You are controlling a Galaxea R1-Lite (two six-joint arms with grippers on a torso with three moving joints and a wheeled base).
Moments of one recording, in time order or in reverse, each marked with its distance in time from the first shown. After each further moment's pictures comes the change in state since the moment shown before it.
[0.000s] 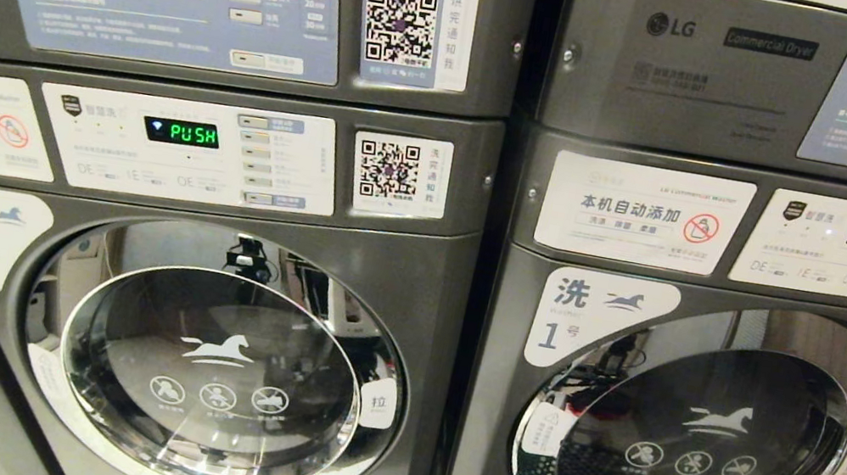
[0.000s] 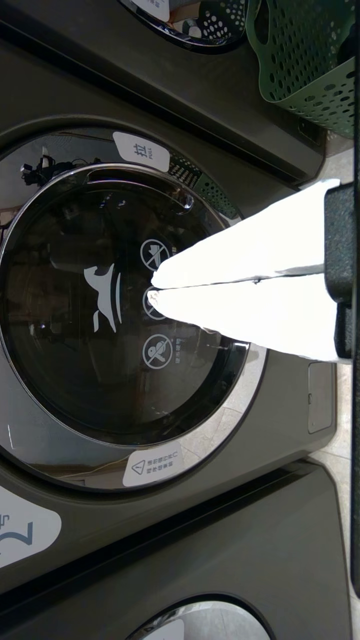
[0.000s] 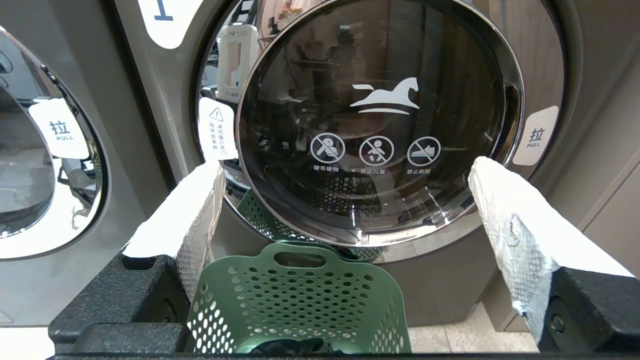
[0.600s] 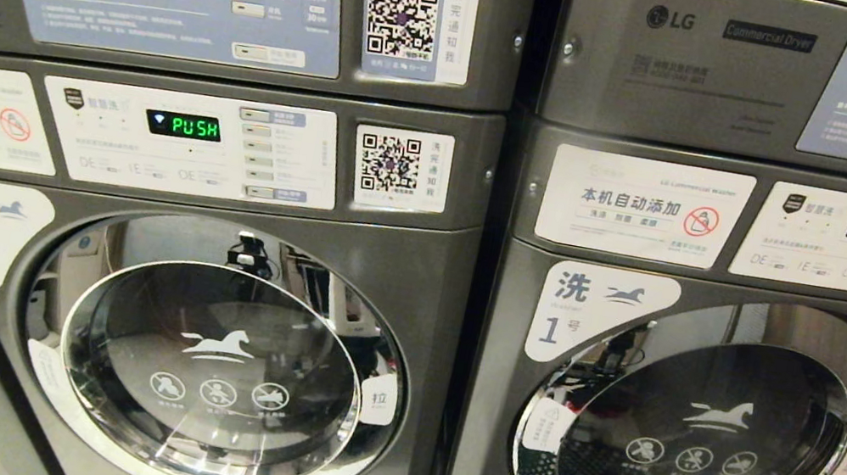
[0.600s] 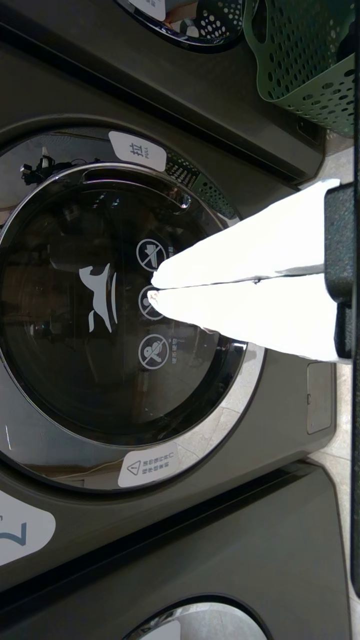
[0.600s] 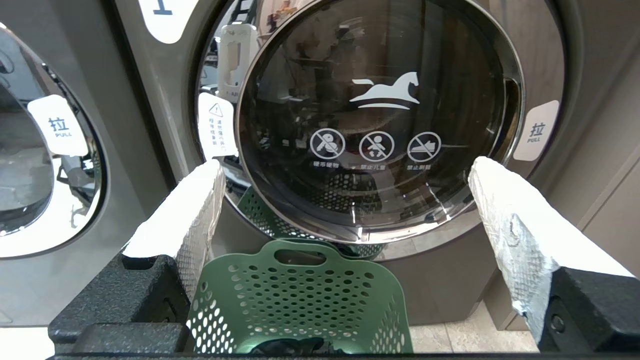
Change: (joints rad) left arm 0.000 0.000 0.000 0.000 0.000 0.000; right arm 0.000 0.000 0.001 0.000 -0.001 0.002
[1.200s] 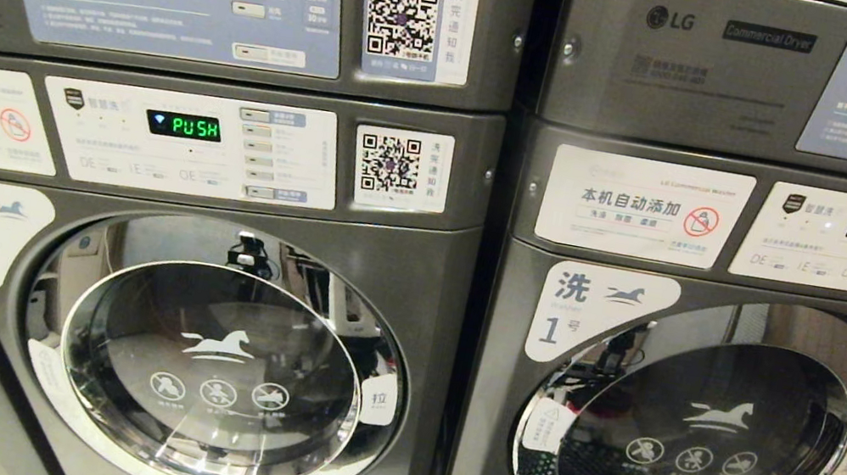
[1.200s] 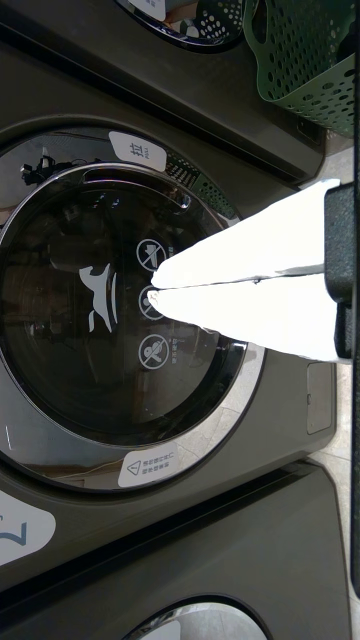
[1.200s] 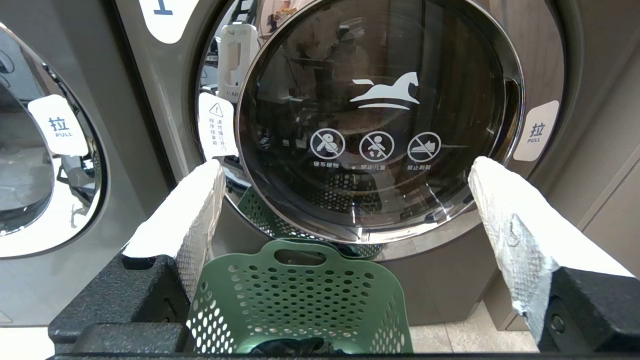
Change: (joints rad) left arm 0.000 0.000 0.000 0.000 0.000 0.000; right arm 0.000 0.000 0.000 0.000 0.000 -0.001
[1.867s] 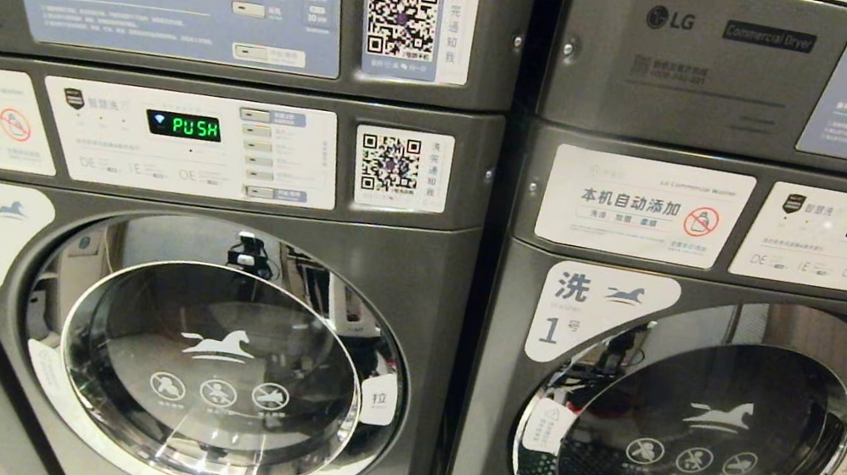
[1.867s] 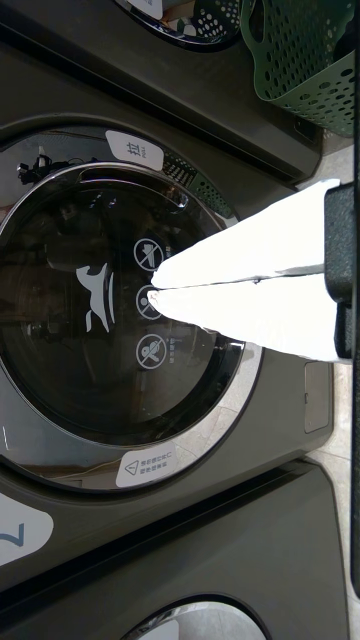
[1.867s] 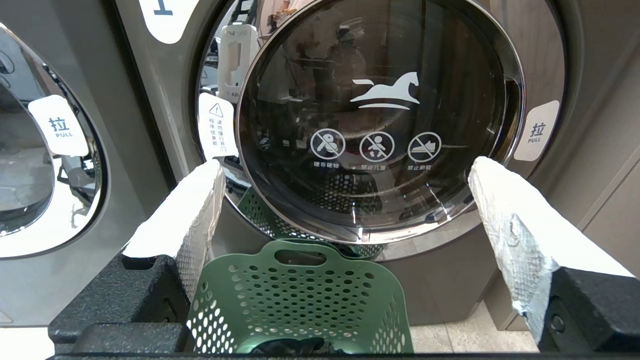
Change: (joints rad) left arm 0.000 0.000 -0.005 0.011 0.000 0.003; right arm 0.000 0.000 0.000 0.000 0.000 0.001
